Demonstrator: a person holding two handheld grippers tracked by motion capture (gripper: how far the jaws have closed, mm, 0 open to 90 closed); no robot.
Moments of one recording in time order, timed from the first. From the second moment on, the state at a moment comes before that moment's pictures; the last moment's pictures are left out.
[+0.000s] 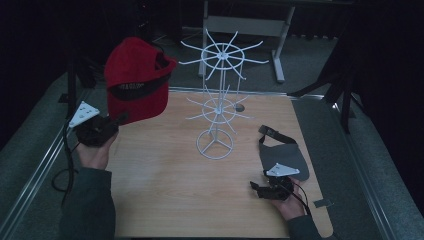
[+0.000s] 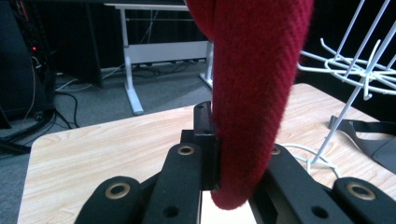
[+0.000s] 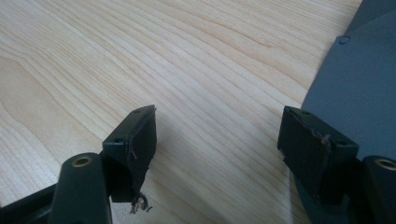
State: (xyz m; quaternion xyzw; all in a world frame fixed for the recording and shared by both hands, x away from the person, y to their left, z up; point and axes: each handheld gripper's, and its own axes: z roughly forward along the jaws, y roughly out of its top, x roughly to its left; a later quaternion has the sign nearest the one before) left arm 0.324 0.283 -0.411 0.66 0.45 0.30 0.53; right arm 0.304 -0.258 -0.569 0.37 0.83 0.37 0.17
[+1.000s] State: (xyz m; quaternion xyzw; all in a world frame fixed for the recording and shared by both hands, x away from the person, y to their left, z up) left arm 0.323 0.273 -0.394 0.62 0.45 0.28 0.58; right arm 0.304 -0.258 -0.569 0.38 0.83 0.37 0.17
